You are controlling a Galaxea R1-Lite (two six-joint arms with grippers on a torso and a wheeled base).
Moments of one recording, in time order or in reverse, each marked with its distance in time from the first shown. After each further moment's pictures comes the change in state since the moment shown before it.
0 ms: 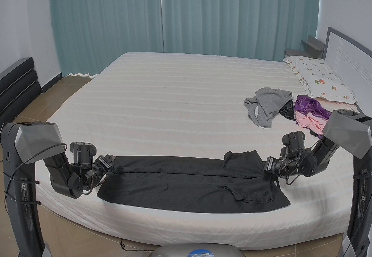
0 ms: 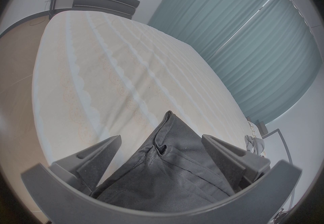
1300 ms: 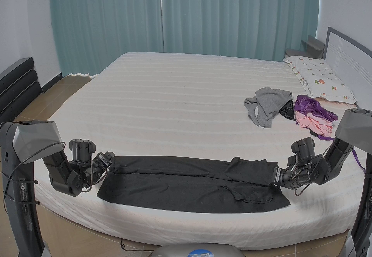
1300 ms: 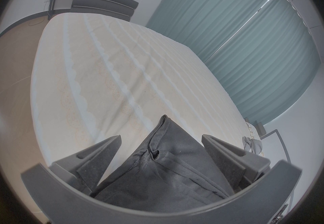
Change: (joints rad) left arm 0.002 -0.016 -0.015 0.009 -0.005 0.003; right arm 0.000 -0.149 0.238 0.000 0.051 -0.039
